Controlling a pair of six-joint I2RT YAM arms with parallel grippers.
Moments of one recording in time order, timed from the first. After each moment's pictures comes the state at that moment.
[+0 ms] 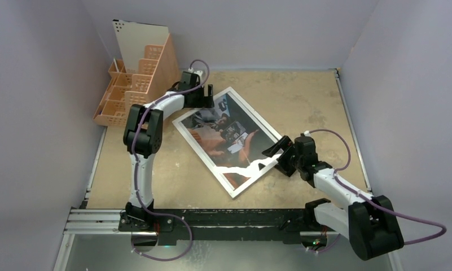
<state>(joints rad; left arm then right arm) -0.29 2.22 1.66 -0.25 0.15 -0.27 0.27 1.05 0.34 -0.08 -0.21 1.04</state>
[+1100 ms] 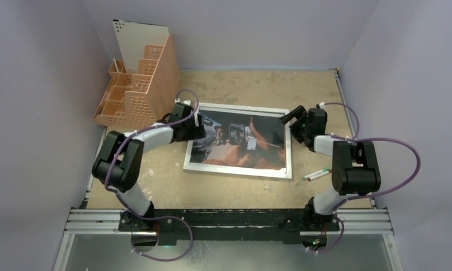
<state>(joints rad) -0.38 1.72 0.96 -0.15 0.03 -0.50 -0.01 1.60 0.67 0.28 -0.20 0.87</state>
